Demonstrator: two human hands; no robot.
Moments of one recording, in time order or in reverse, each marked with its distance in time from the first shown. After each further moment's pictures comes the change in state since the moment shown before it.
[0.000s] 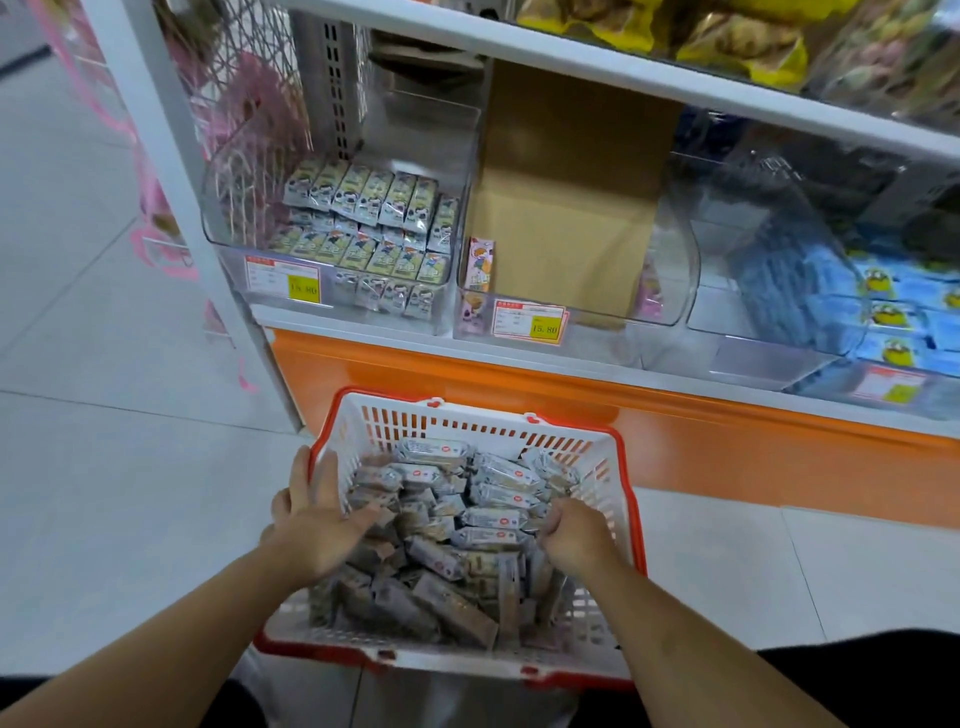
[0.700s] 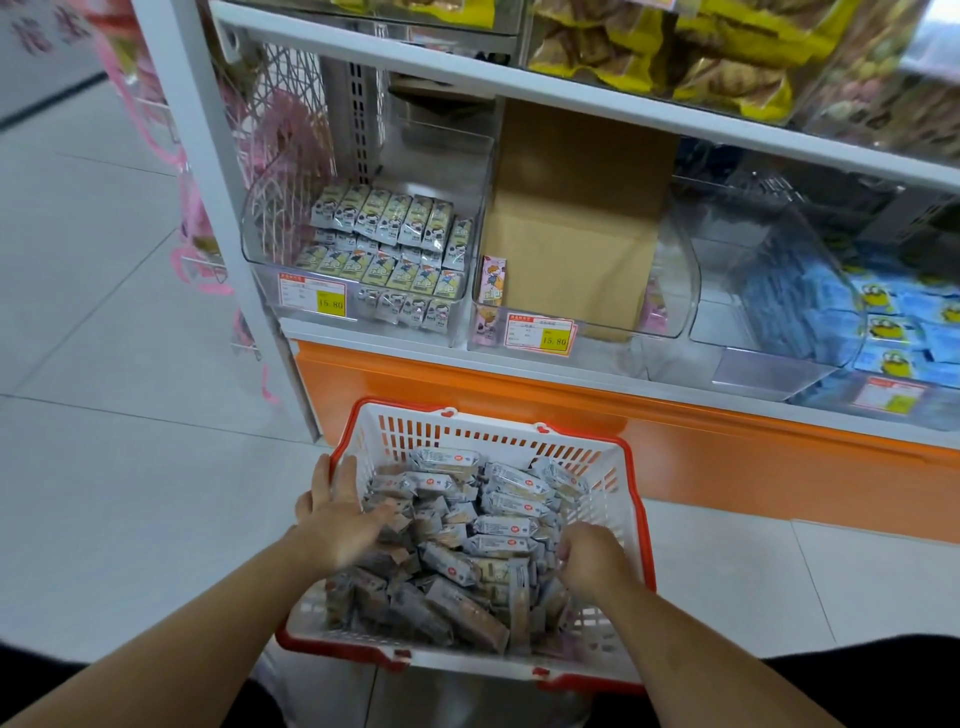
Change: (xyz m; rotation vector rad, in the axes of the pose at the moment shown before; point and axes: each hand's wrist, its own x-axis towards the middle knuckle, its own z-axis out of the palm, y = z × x) left_hand -0.014 0.012 -0.015 -0.067 -0.042 -0.016; right_hand -0.005 0.018 0.012 -0.304 0.001 -0.082
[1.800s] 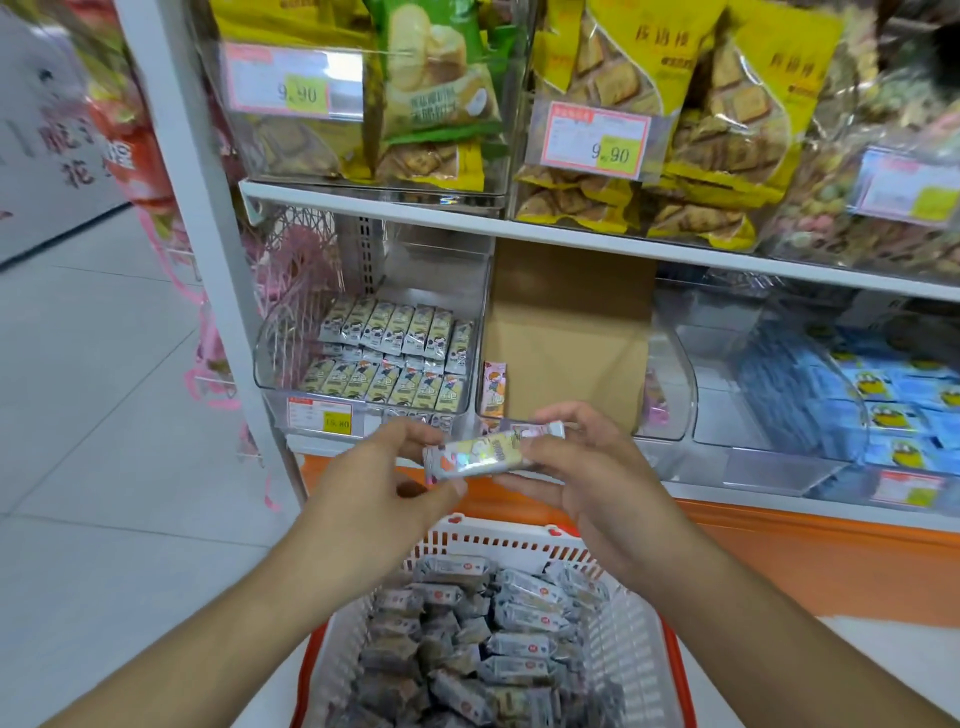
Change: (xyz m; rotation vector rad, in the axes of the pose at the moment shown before) left_hand -0.095 0.134 -0.129 -0.393 0.291 0.612; right_hand -0.103 -0.144 -0.255 1.605 0.045 -0.380
